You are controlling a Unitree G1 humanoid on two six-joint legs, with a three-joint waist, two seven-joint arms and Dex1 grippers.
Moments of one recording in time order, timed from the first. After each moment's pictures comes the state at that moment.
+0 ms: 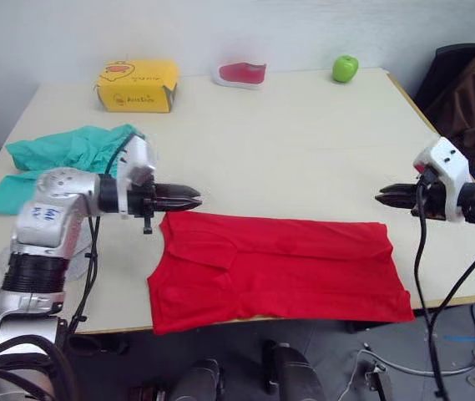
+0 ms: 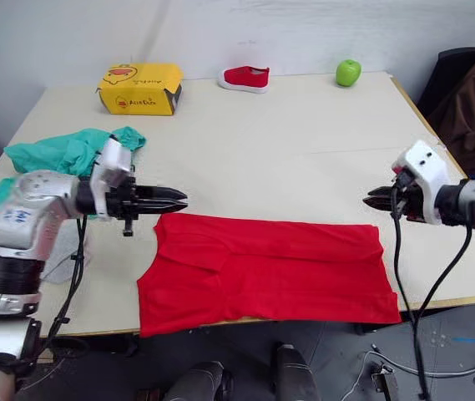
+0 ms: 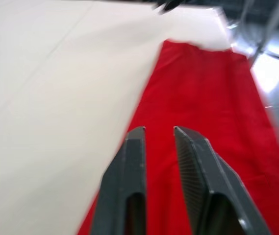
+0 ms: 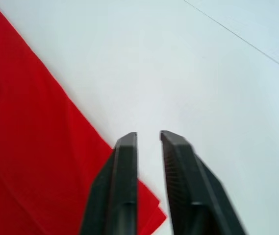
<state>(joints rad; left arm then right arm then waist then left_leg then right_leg) -0.68 0.76 0.02 0.02 -0.52 0.58 -1.29 -0.67 -1.04 0.07 0.27 0.28 0.60 1.15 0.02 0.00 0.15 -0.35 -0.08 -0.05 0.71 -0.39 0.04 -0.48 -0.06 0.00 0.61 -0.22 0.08</state>
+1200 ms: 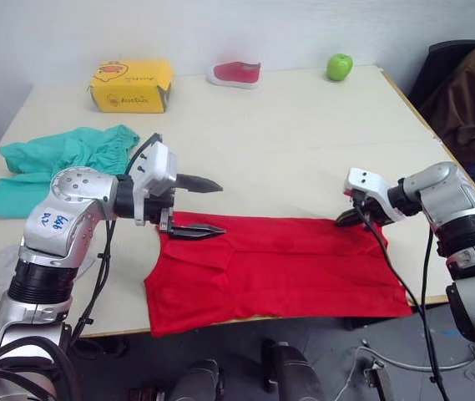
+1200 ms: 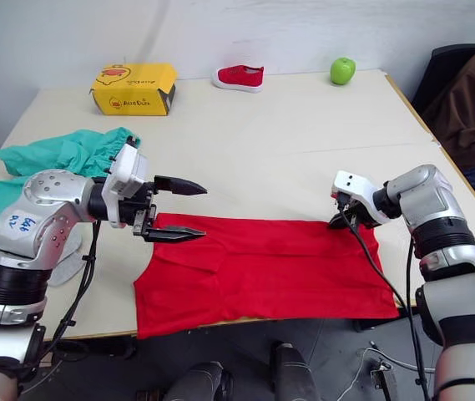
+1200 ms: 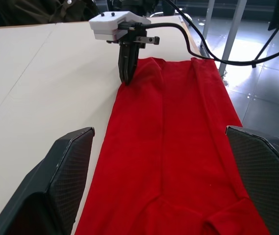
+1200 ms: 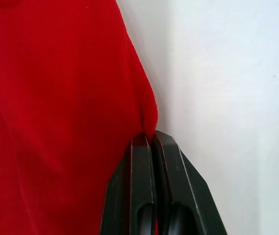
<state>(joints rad) -0.66 0.71 -0.05 -0.11 -0.47 0.51 -1.20 -1.02 -0.75 0.35 0.84 -0.12 0.28 1.42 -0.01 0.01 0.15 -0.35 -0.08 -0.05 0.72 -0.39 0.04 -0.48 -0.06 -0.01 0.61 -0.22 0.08</state>
